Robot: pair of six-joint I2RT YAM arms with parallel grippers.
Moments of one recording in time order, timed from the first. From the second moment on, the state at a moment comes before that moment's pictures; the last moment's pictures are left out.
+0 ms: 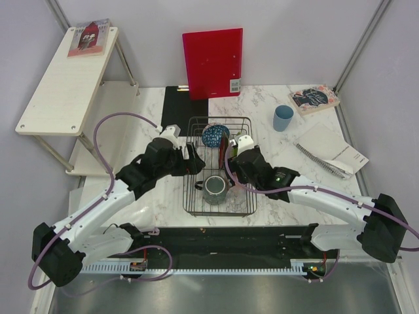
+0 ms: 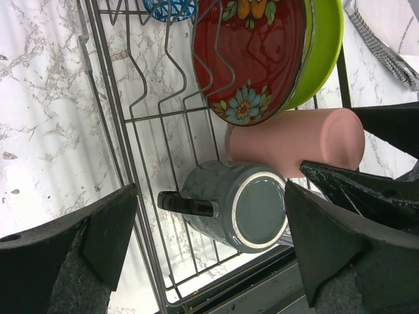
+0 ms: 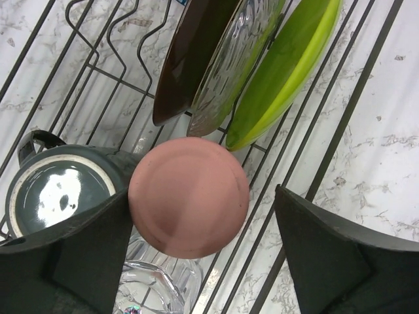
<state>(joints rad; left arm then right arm) -0.64 1.03 0.82 -0.37 -0.02 -0.61 0.92 1.23 0.85 -0.30 0.39 0.32</state>
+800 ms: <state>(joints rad) -0.64 0.97 0.80 -0.38 -0.03 -0.61 0.93 0.98 1.07 -0.39 0.27 0.36</state>
